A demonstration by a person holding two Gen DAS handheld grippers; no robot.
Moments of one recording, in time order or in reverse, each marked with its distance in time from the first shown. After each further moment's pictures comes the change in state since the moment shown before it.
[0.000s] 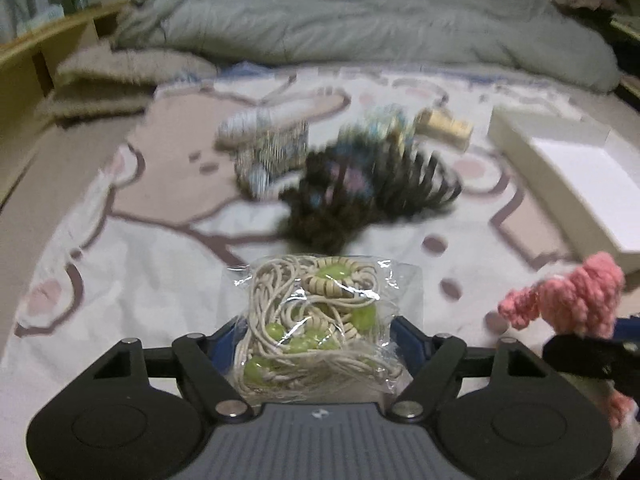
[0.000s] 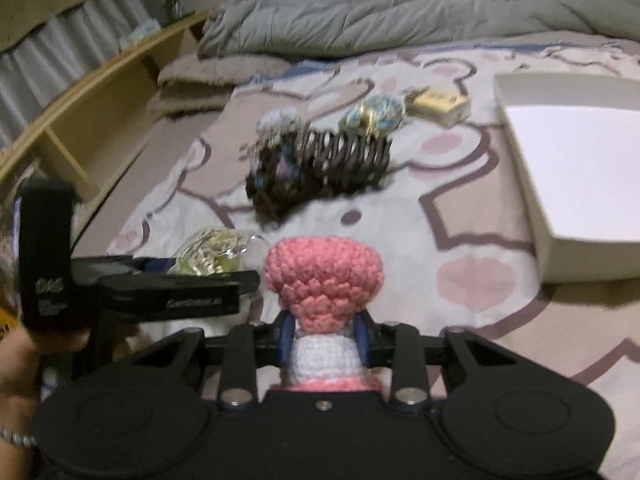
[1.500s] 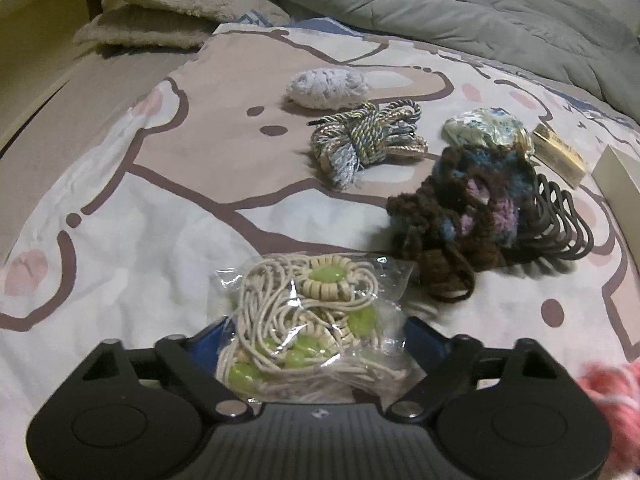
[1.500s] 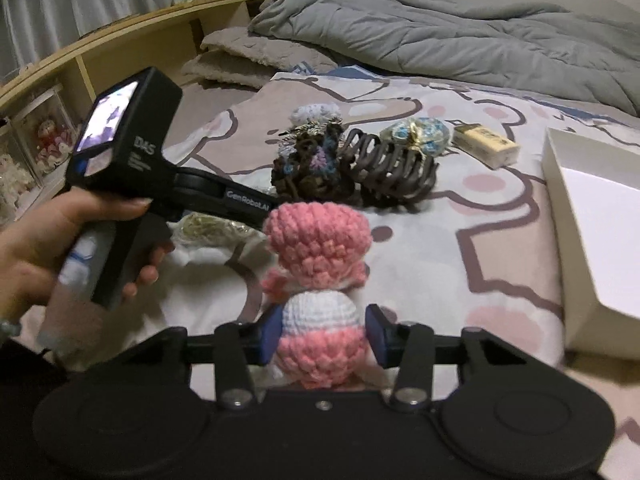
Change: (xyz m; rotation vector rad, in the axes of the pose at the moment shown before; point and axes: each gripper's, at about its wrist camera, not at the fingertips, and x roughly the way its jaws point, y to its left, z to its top) left arm 0.084 0.054 0.025 -0.210 0.118 0.083; right arm 0.026 0.027 -0.012 -0.262 -0.015 -0.031
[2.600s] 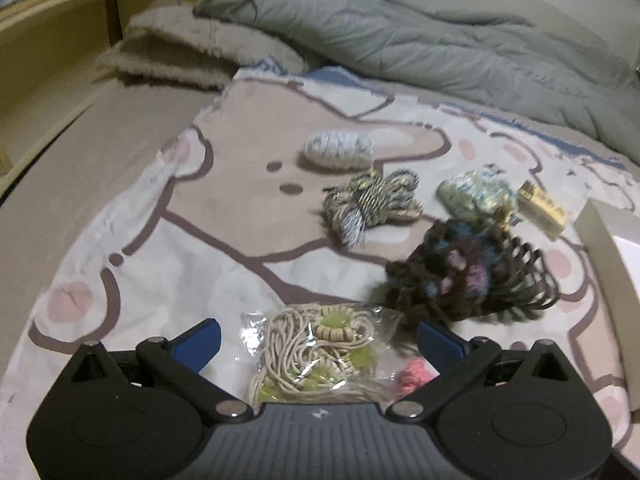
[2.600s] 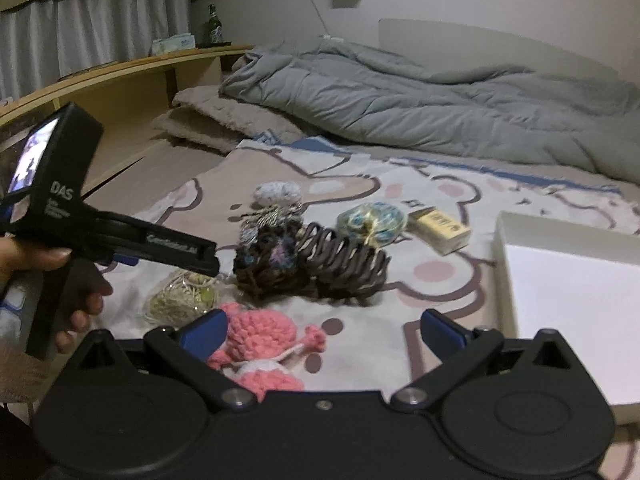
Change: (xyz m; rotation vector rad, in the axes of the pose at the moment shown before) left arm -0.039 0.011 0.016 -0.037 -0.073 -0.007; right arm -0.015 -0.005 0.036 -0.023 -0.179 -0.121
